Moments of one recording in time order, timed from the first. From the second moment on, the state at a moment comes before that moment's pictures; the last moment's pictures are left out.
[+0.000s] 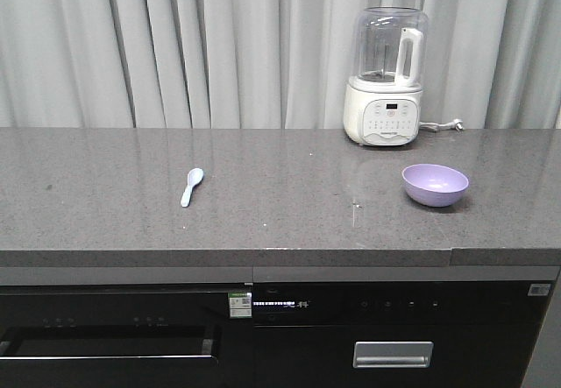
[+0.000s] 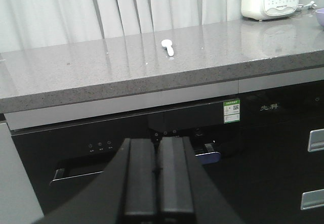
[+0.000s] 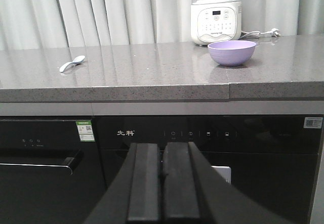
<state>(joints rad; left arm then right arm) -0.11 -0.01 0.03 -0.03 0.13 0.11 0.15 -0.01 0.03 0.01 0.10 0.07</state>
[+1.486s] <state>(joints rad) -0.11 -0.01 0.03 -0.03 0.13 0.11 0.15 -0.01 0.03 0.01 0.10 0.07</state>
